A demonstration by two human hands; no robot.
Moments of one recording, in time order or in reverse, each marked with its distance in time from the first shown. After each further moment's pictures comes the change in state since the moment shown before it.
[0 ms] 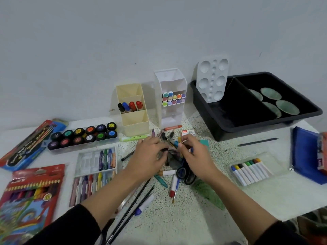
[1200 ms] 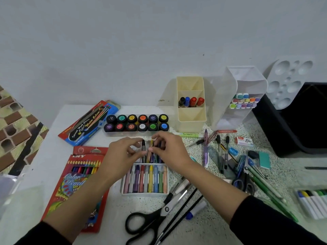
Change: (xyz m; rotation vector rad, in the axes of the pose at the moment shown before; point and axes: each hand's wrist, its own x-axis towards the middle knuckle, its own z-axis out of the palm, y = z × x) left_hand -0.113 -0.147 -0.098 -0.164 0.137 -0.500; right_hand 0.055 -0.099 0.191 -0.050 -0.315 -0.163
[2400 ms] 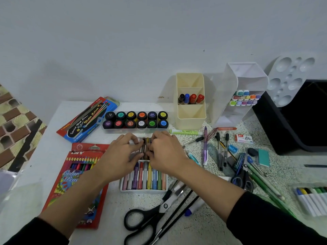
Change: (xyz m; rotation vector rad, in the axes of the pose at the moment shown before) left_hand 0.001 -0.019 0.001 0.349 -0.126 0.269; right_hand -0.007 -0.021 0.004 -0.638 -0.162 -0.167
